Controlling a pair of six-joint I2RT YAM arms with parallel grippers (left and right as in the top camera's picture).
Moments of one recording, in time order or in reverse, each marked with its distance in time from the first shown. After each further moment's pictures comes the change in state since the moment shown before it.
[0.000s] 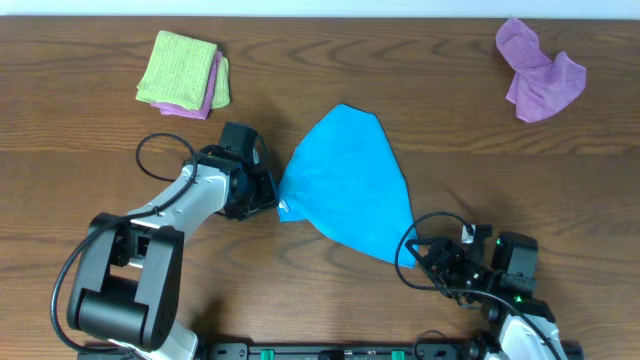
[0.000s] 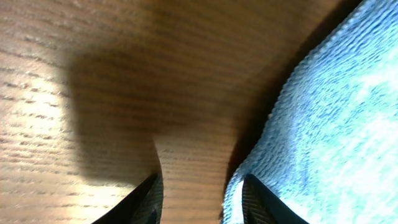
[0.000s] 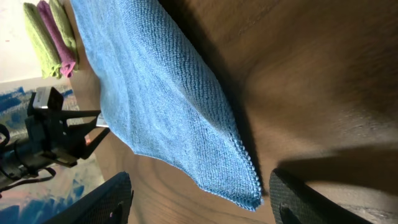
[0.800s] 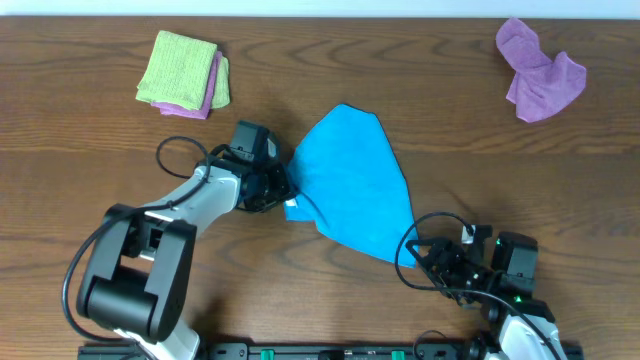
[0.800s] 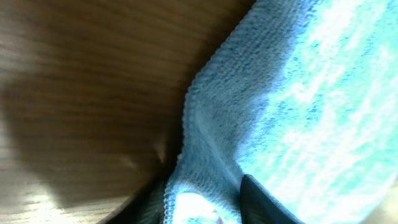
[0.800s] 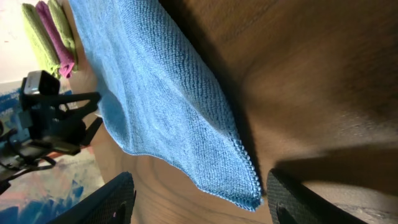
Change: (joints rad) left arm -0.057 0.054 -0.005 0.185 0.129 -0.106; right arm 0.000 0.000 -0.003 0.003 0.004 0.001
